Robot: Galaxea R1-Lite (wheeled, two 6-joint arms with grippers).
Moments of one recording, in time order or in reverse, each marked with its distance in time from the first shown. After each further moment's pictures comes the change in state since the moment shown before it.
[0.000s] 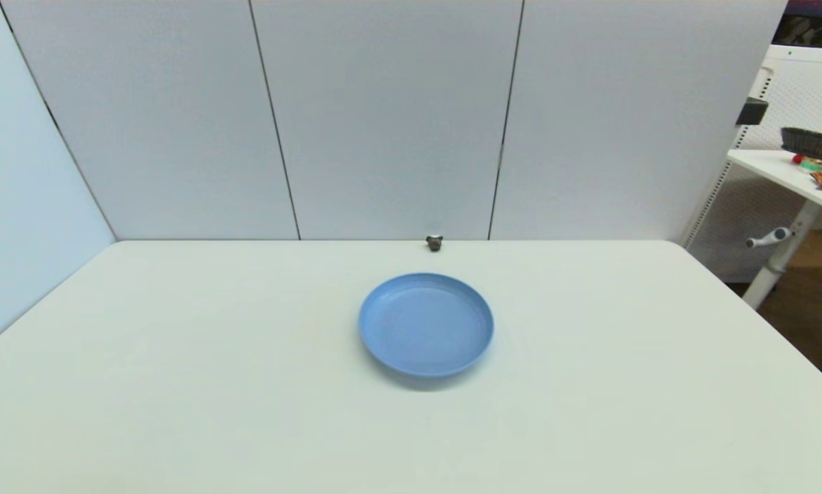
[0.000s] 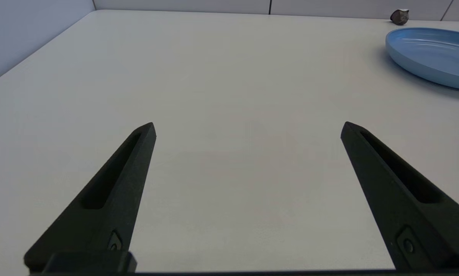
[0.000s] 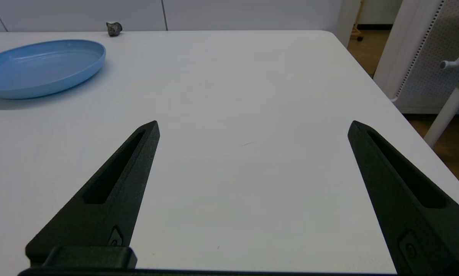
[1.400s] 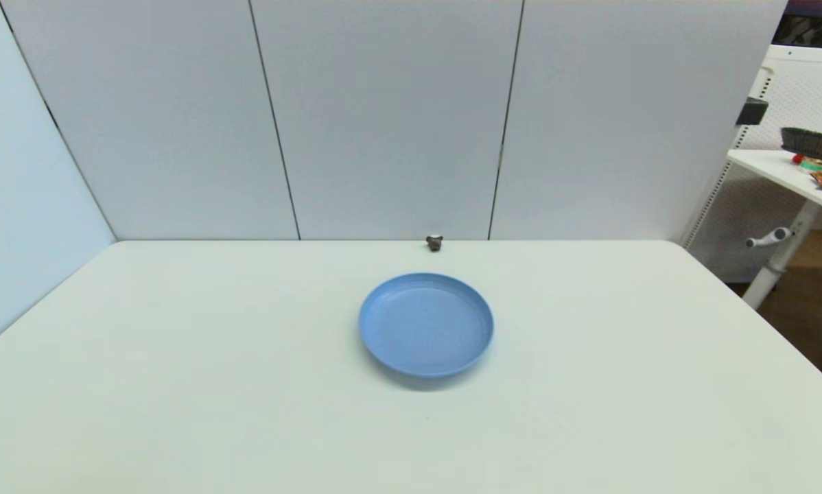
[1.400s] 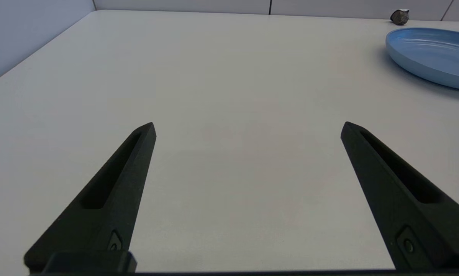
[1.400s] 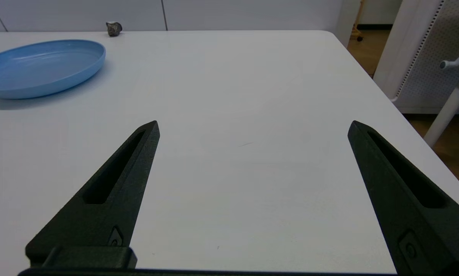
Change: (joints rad) left arm 0.000 0.000 0.000 0.000 0.000 0.000; right arm 0.000 0.000 0.000 0.000 0.000 0.000
